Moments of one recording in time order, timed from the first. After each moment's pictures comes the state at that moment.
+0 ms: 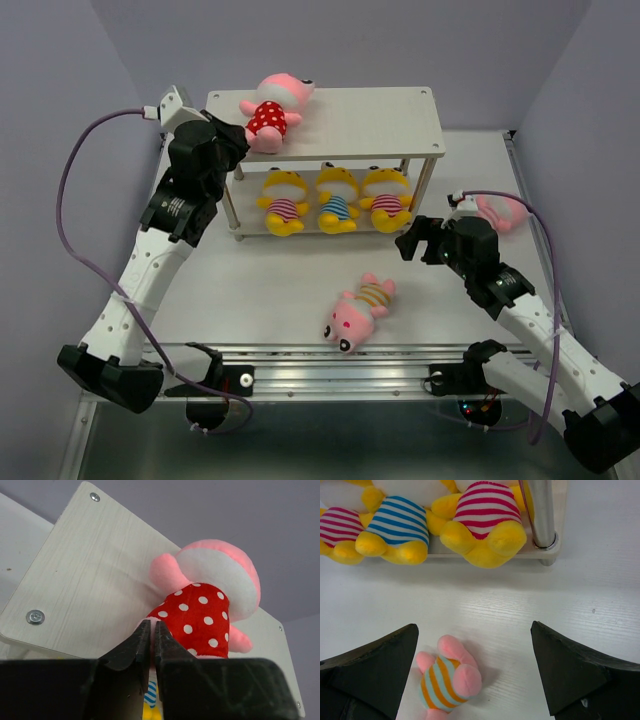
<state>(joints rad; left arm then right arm) -0.40 1.22 1.47 -0.38 -0.39 -0.74 0.43 0.83 0.67 -0.26 0.06 0.44</state>
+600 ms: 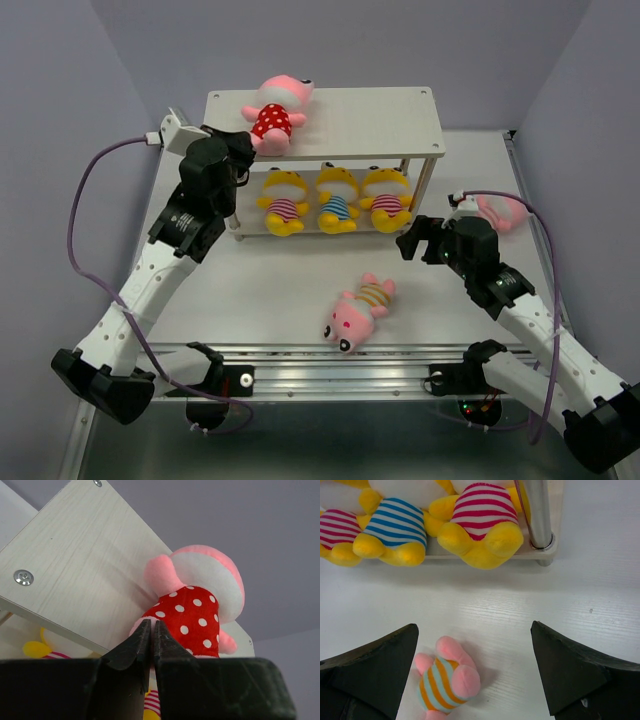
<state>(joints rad) -0.48 1.15 1.34 -0.29 -0.54 -0.93 0.43 0.83 0.67 -0.26 0.07 0.44</state>
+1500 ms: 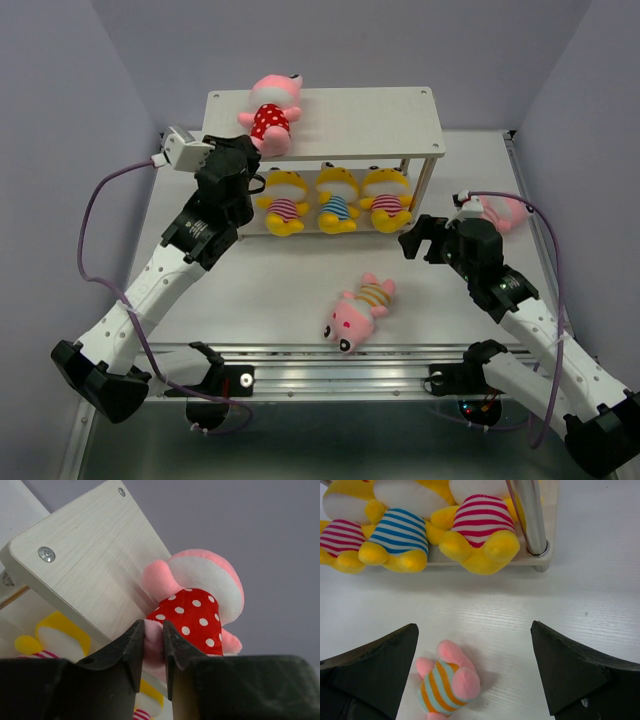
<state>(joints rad) -0.61 1.14 1.29 -0.25 -0.84 -1.06 0.43 0.80 0.67 -0.26 0.09 0.44</state>
